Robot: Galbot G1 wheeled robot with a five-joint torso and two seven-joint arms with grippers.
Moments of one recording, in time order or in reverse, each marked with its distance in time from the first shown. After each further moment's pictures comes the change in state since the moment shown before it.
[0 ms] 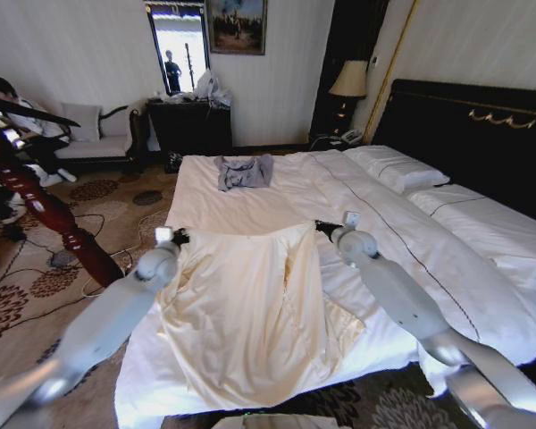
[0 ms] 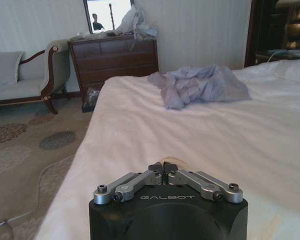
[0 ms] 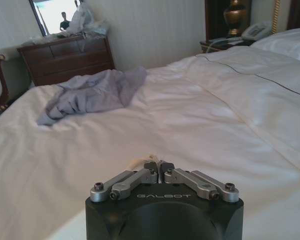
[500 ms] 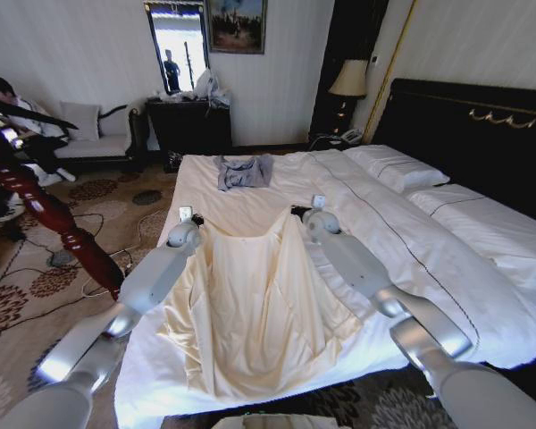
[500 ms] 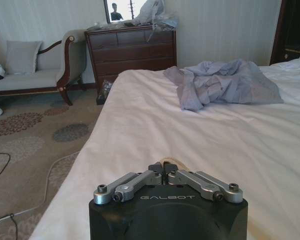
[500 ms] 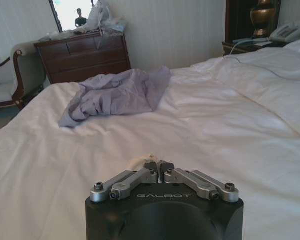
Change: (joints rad) left arm -0.204 -0.172 0.040 0.386 0.062 -0.036 0.046; right arm 0.201 0.218 -0.110 -0.315 -0.086 0.038 -0.047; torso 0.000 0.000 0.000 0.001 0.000
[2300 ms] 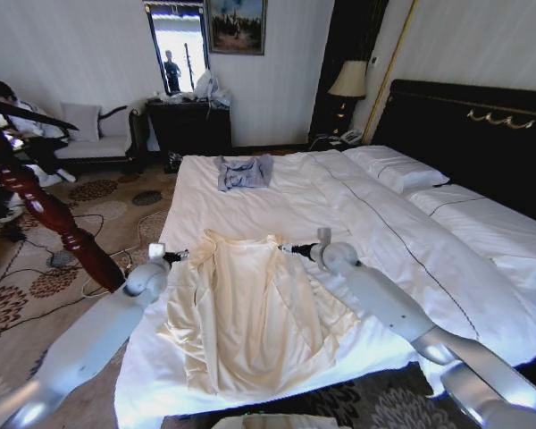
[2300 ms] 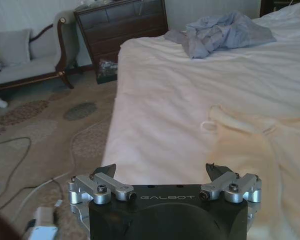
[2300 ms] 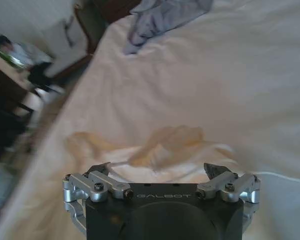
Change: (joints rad) left arm 0.627 0.427 -0.281 -0.661 -0.057 0.108 0.002; right arm -0.312 -0.306 0.104 0.476 0.537 -0.265 -0.094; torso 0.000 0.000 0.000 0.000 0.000
